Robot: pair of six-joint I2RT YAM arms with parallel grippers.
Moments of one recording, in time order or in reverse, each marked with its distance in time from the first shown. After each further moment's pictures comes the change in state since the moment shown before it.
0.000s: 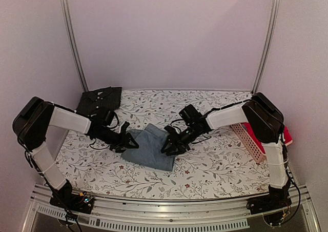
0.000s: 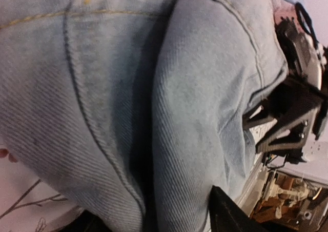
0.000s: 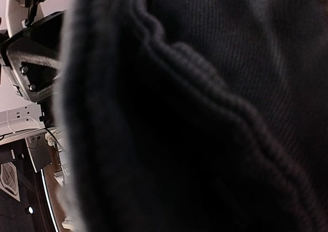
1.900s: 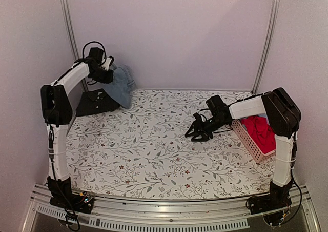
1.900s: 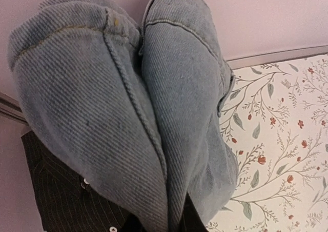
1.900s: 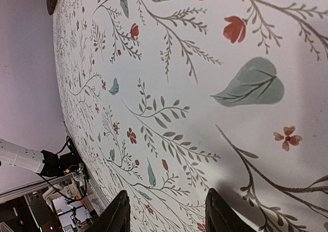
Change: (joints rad) left arm 0.293 0.607 1.512 -0.648 -0.634 0.684; right arm -0.257 -0.149 -0.145 -0.031 0.144 -0.027
